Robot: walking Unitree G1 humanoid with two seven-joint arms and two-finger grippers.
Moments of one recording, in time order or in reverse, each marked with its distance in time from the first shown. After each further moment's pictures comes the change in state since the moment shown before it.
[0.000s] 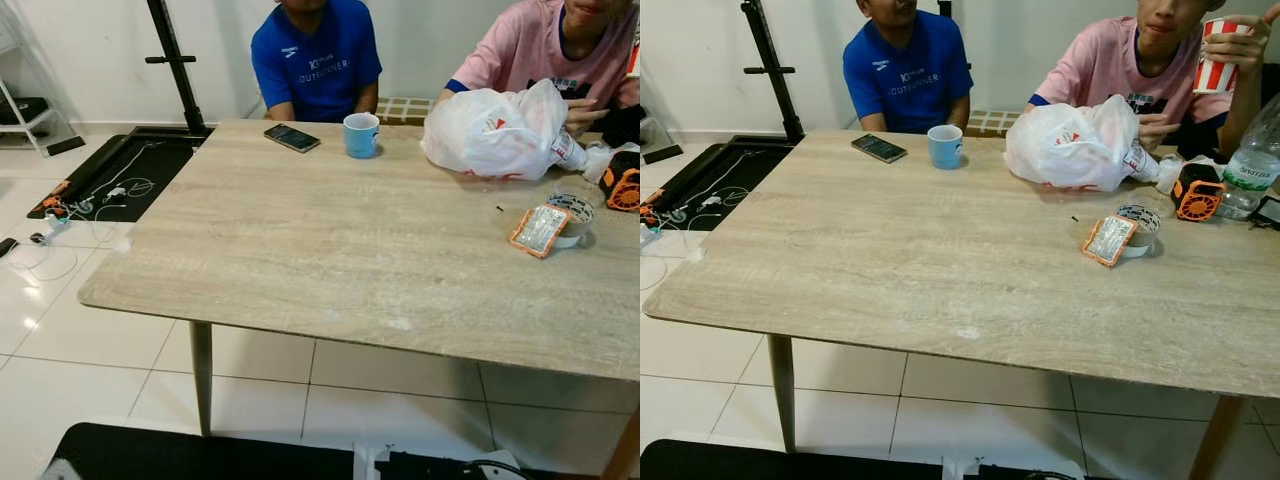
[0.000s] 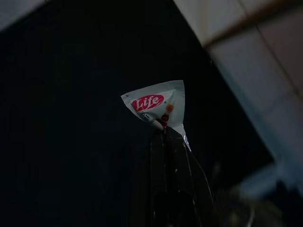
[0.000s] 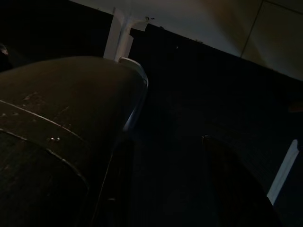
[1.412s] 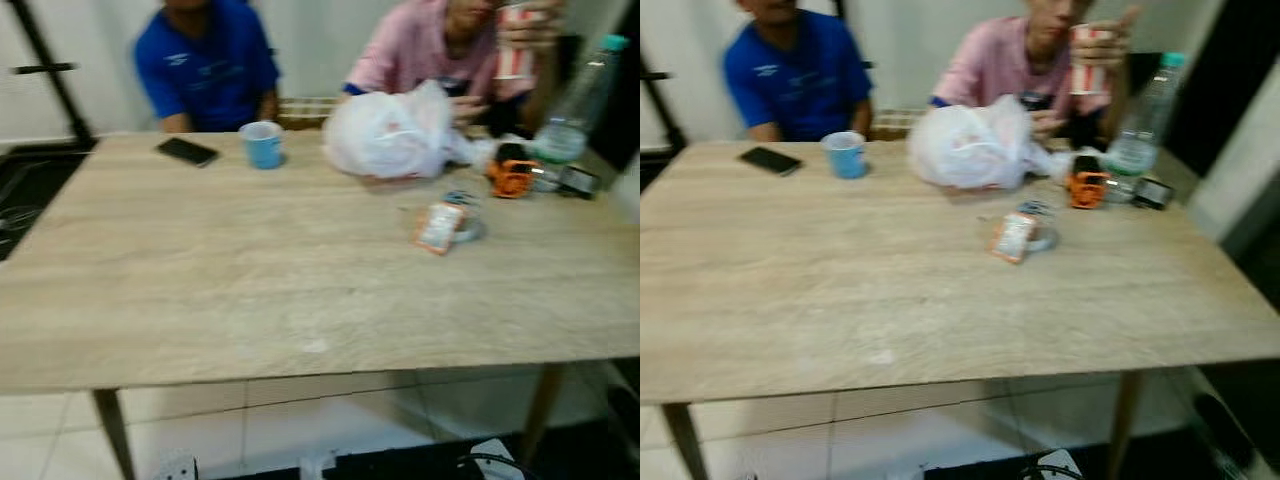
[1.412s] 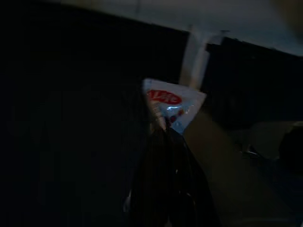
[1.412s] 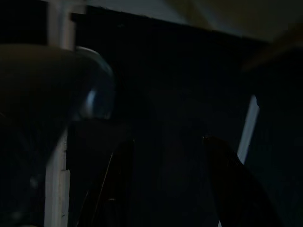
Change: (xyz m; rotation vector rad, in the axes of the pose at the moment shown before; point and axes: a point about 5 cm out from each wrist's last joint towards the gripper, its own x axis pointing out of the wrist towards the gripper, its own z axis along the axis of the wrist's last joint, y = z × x) left arm -0.013 -0.061 -0.065 0.390 0.220 -0.313; right arm -0.001 -0.016 0.019 -0.100 0.014 -0.038
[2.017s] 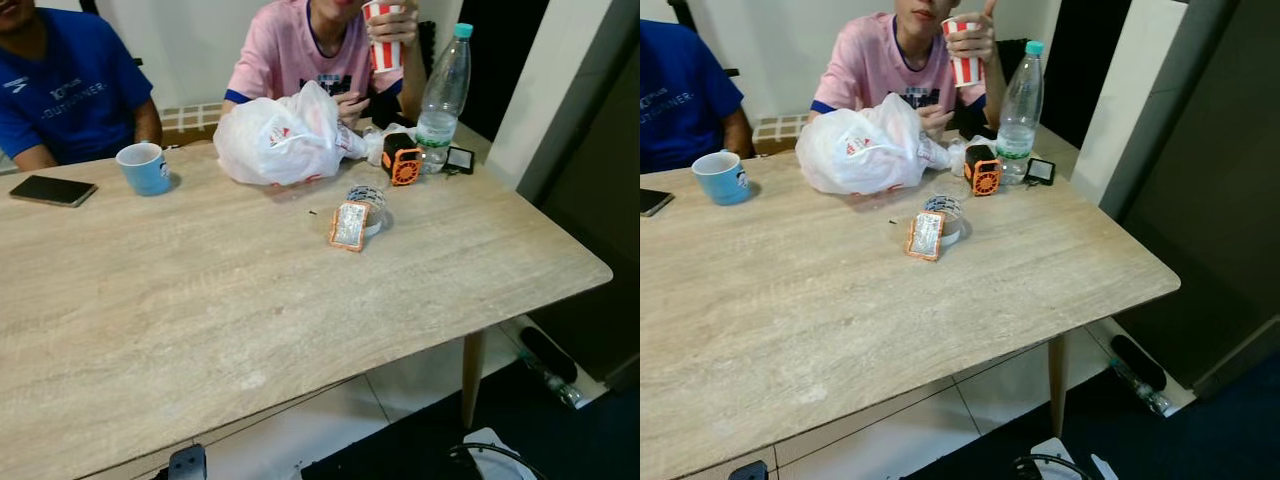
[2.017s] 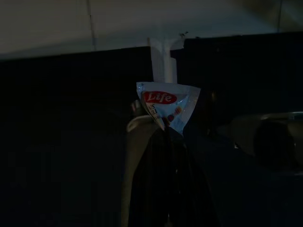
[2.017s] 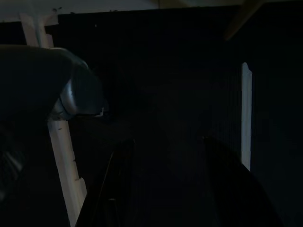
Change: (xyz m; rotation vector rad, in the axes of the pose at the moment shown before) left arm 0.001 -0.005 0.003 0.033 0.001 -0.013; right arm 0.002 0.006 0.010 -0.024 -0.013 0.017
